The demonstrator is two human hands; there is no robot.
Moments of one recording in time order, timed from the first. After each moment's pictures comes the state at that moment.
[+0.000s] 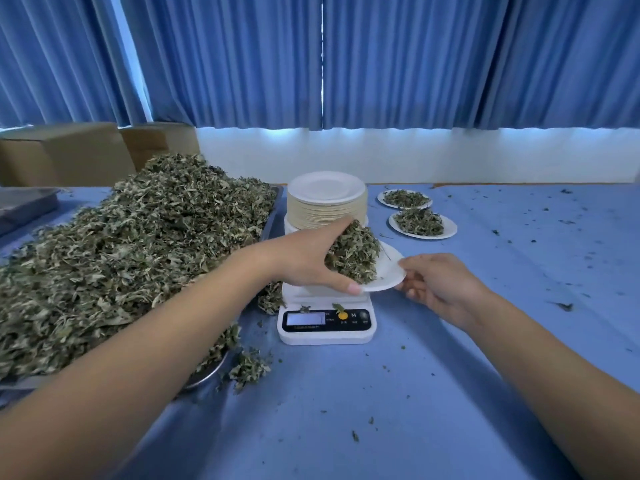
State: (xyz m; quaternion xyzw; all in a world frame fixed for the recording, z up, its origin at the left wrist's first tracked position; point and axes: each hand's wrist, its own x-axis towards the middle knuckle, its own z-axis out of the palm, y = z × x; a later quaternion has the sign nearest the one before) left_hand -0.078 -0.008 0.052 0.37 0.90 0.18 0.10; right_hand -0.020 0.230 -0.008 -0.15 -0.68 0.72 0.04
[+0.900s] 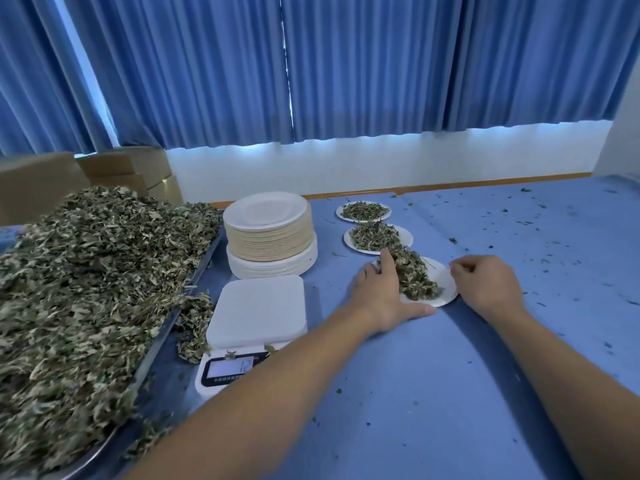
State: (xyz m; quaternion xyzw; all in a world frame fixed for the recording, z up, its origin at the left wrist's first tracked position) left_hand -0.079 0.211 -0.026 0.30 0.92 0.26 0.07; right_hand -0.025 0.393 -0.028 -0.29 -0.88 0.28 0.25
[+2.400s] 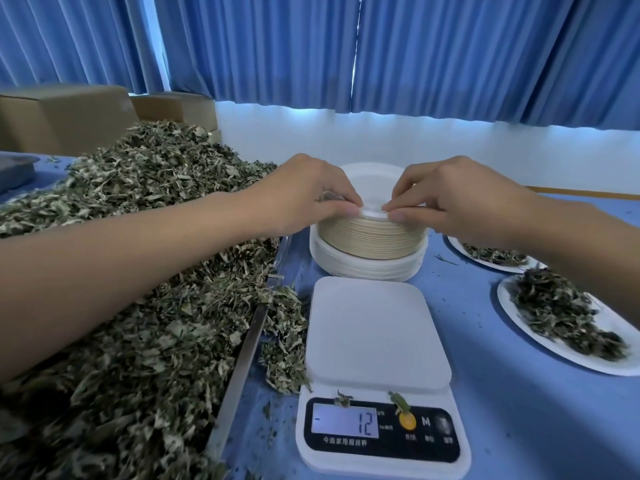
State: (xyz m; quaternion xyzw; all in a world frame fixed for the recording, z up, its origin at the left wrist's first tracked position) left_hand -0.219 -0.042 0.071 0.46 0.85 0.22 -0.16; right_hand -0.157 0.204 0.094 0.25 -0.96 0.05 0.13
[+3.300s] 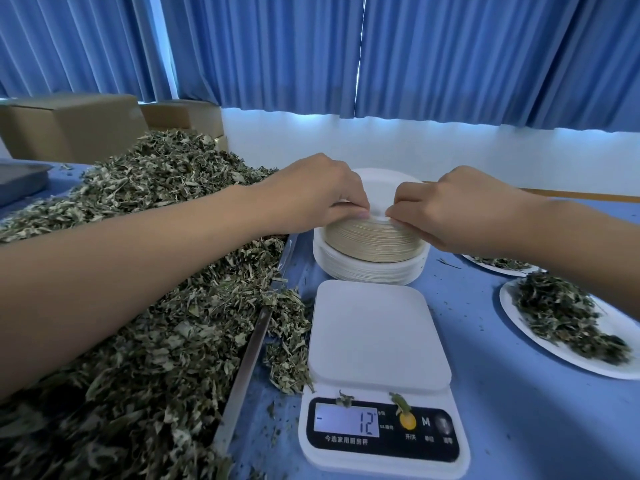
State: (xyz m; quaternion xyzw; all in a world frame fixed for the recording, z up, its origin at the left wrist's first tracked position) left_hand -0.220 -0.032 0.084 0.51 0.83 0.06 -0.19; right_hand -0.154 0.195 0.091 0.27 -0.87 -0.37 0.17
